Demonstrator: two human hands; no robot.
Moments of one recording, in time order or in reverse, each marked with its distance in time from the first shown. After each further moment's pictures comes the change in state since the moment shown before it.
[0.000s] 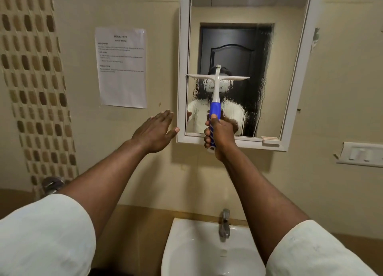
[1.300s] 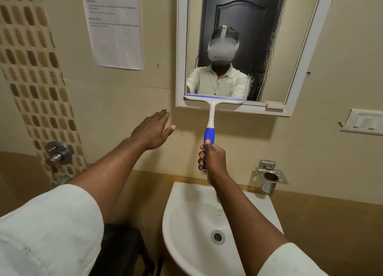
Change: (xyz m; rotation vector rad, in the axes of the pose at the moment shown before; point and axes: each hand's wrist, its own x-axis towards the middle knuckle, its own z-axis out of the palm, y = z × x) left_hand -0.047 -0.007 0.078 -0.064 -0.169 -0.072; right_hand -0.068 0.147 -0.027 -0.041 0.107 0.172
